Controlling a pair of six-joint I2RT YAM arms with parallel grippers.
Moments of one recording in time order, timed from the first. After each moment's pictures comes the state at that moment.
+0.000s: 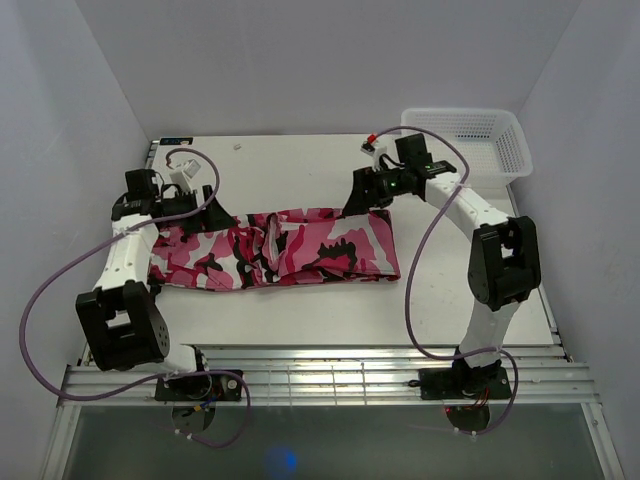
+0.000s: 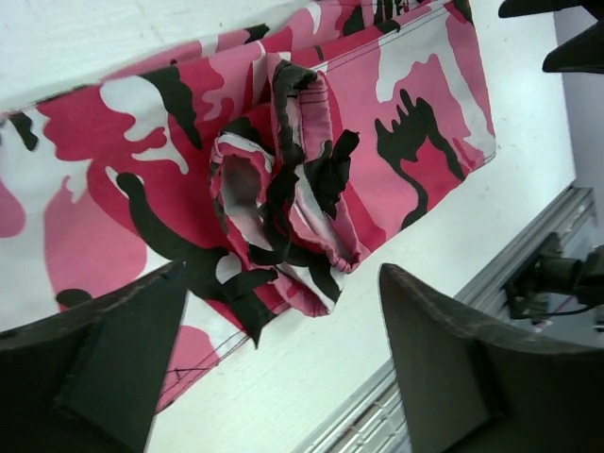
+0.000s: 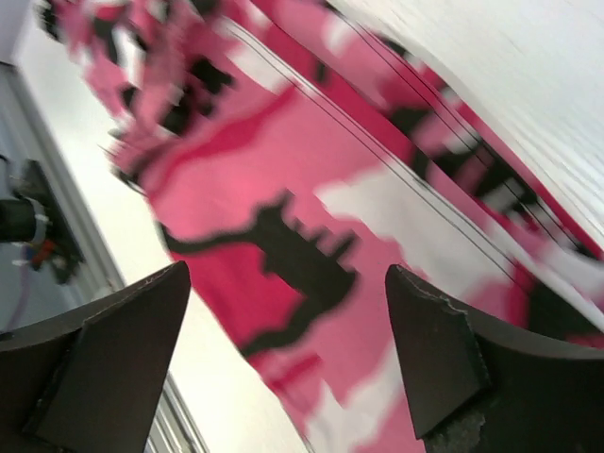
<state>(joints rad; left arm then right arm) 0.23 1.43 1.15 -0.65 0.86 0.12 0.37 1.86 1.51 -0.45 -0.79 0.04</state>
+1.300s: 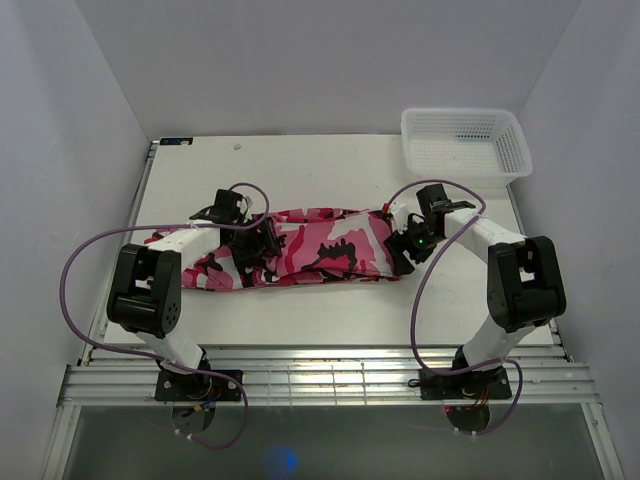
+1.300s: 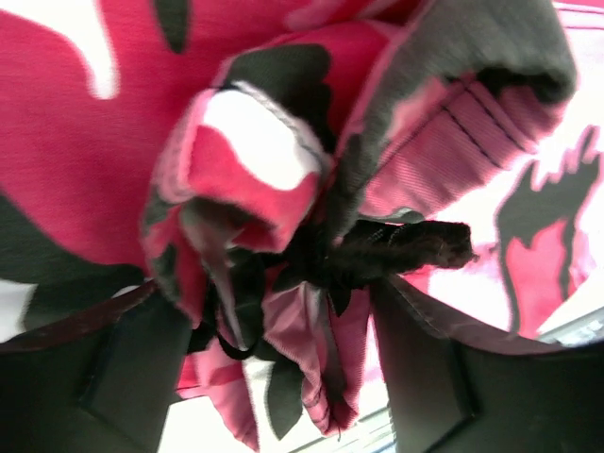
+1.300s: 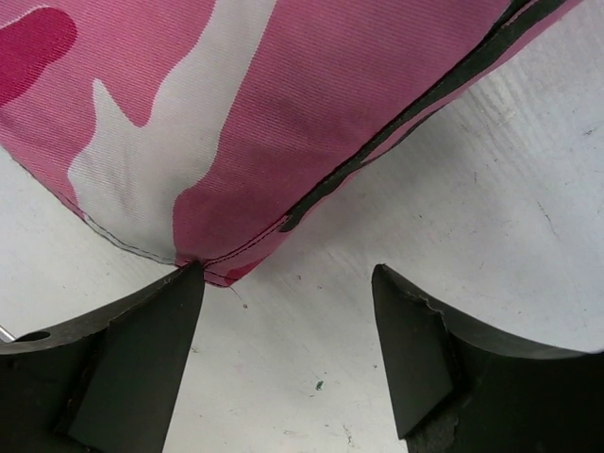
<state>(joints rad) -0.21 1.65 0.96 -0.39 0.35 -0.55 0.24 1.67 1.04 -0.66 -0.41 -0.56</state>
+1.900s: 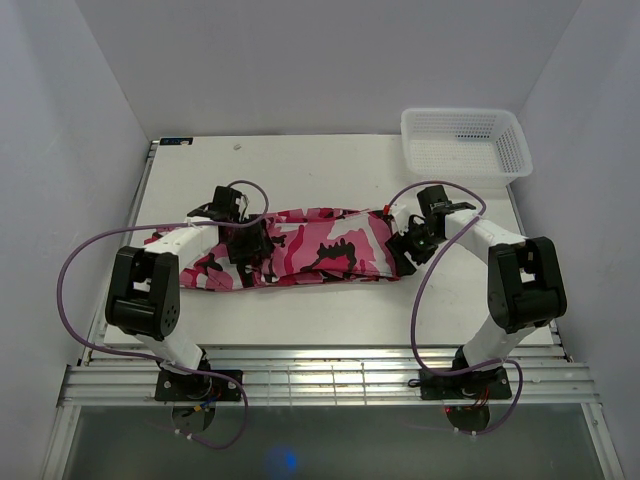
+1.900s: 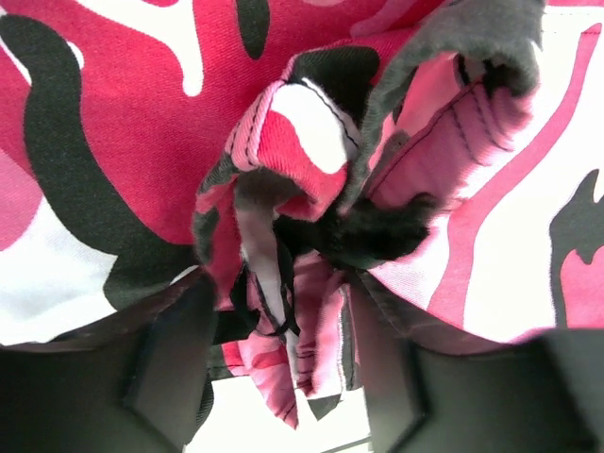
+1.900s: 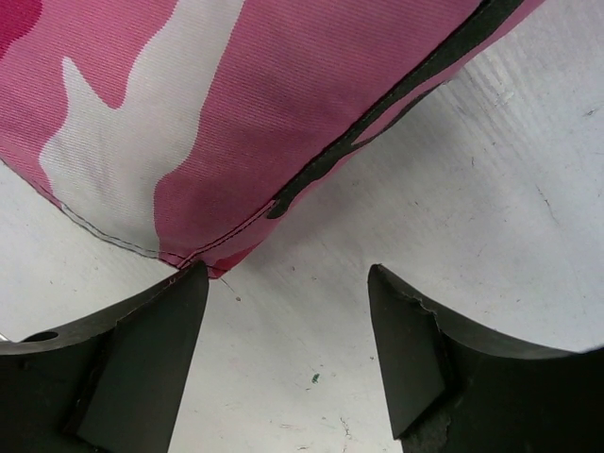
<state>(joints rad) -0.21 1.64 1.01 -0.49 0.20 -0.46 0.24 1.66 1.03 -0.66 -0.38 -0.57</state>
